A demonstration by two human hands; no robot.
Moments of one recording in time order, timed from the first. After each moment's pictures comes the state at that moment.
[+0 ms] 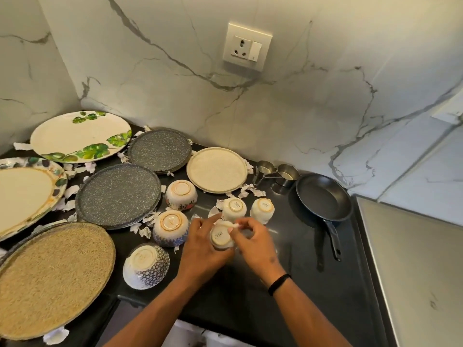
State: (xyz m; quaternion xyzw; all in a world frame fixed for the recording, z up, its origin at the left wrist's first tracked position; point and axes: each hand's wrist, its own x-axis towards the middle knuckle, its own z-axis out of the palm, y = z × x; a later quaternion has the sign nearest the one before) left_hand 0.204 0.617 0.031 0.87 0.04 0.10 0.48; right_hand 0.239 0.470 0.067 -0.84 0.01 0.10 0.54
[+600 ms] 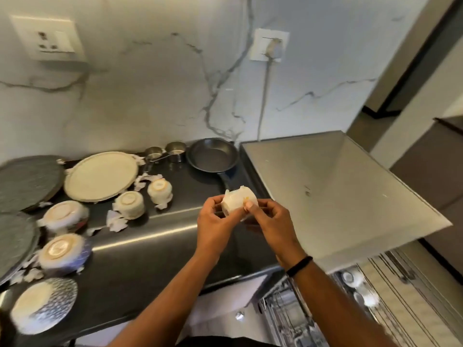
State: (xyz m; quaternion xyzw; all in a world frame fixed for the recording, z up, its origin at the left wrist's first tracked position) left_hand 0.147 0.386 0.102 0.70 -0.03 -0.10 0.71; right_hand 0.099 0.259 0.113 -0.71 0.22 -0.13 0.65
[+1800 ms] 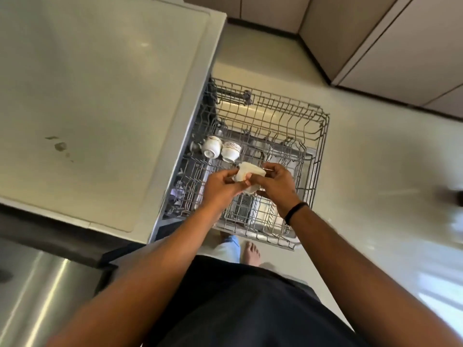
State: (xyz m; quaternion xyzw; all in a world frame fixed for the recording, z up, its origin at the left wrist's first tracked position) left_hand -0.055 0.017 -0.077 0.69 -0.25 -0.59 0.34; right_hand -0.201 -0.023 -0.071 -0.31 0.66 -0.24 0.65
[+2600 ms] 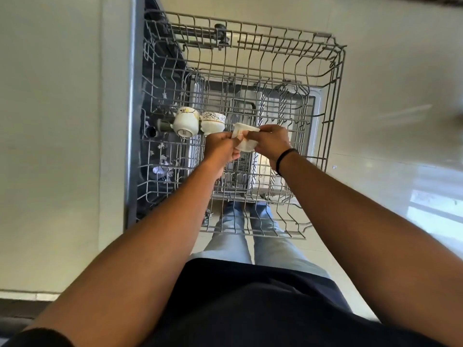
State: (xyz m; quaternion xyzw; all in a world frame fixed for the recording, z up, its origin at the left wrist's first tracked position) left_hand -0.069 -0.097 -0.223 0.72 -0.15 -0.64 0.23; right_hand -0.201 -0.122 -0.231 -0.17 0.74 -0.19 0.62
